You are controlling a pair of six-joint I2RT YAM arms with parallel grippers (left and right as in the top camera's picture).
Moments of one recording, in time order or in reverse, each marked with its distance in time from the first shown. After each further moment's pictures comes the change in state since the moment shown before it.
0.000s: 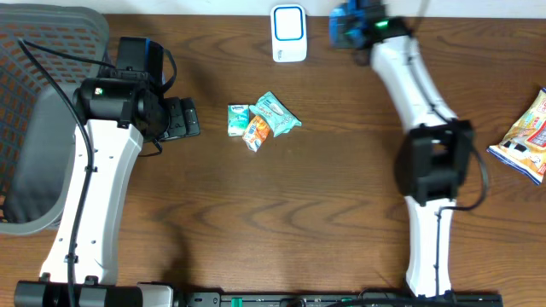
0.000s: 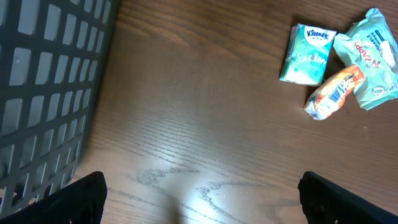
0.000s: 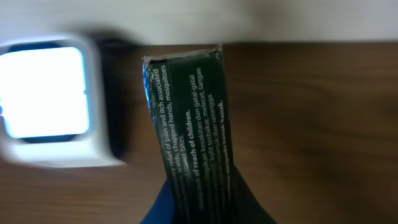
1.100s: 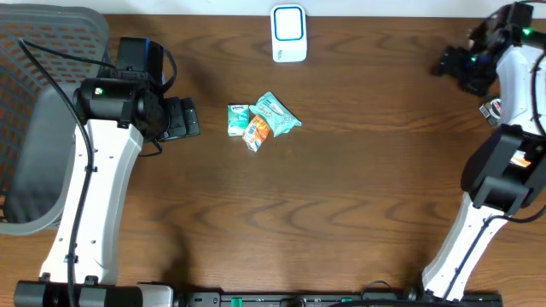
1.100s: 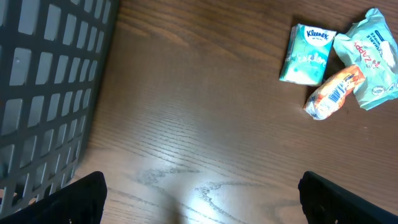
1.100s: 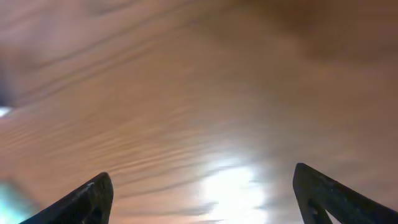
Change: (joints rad) left arm 0.000 0.000 0.000 0.000 0.000 0.000; right arm -0.454 -0.043 -0.085 -0.362 -0.349 -0.023
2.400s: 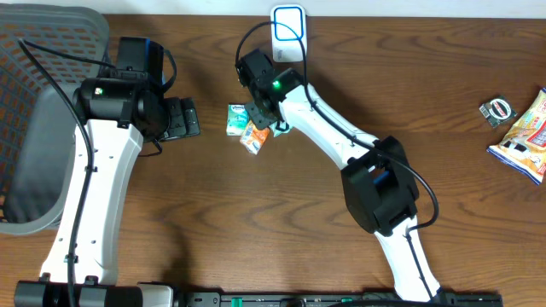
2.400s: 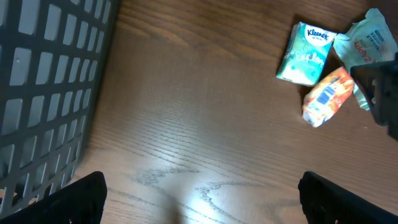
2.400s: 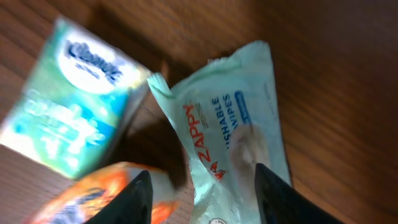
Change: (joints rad) left arm 0.000 0.000 0.000 0.000 0.000 0.000; right arm 0.937 -0.002 -0.198 0.251 0.405 -0.063
